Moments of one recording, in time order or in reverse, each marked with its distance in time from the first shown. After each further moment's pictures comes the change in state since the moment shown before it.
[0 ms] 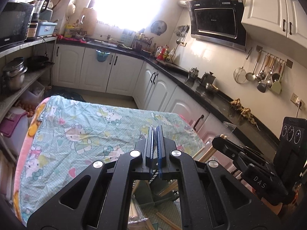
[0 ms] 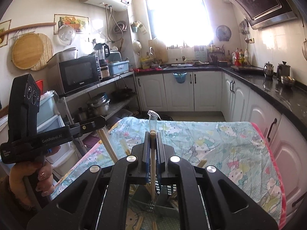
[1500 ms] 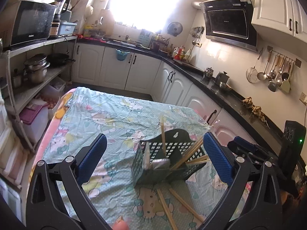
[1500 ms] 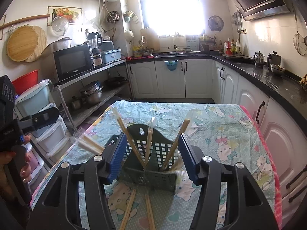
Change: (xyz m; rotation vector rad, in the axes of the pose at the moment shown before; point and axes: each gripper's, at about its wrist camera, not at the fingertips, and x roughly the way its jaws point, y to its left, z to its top) left arm -0.075 0.004 -0.043 -0.031 -0.012 0.143; right arm -0.043 -0.006 -0.041 0.008 0.073 -0.058
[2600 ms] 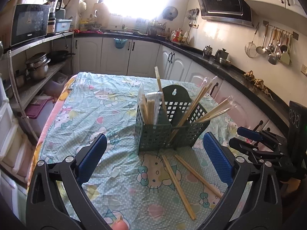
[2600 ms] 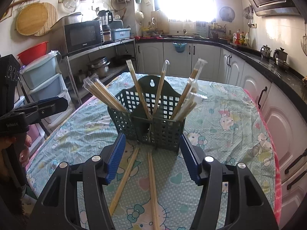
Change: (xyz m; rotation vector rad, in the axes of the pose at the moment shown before) left arm -0.008 -0.015 -0.070 0.103 0.104 0.040; right arm -0.014 0.017 -0.071 -0.082 0.145 0.019
